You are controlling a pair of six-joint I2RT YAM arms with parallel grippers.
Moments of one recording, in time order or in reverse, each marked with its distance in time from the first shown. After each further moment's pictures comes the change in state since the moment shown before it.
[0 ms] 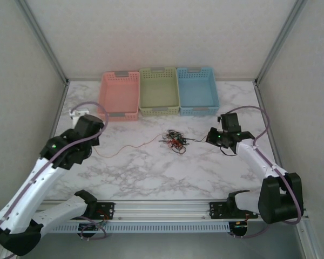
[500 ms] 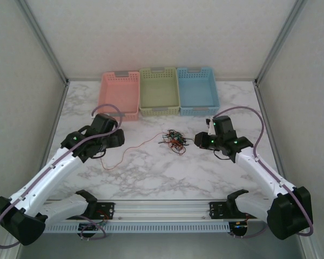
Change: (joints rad) left arm 0.000 0.117 -0.095 0.189 0.377 -0.116; right arm 0.160 -0.129 -0.011 -0.044 0.001 0.020
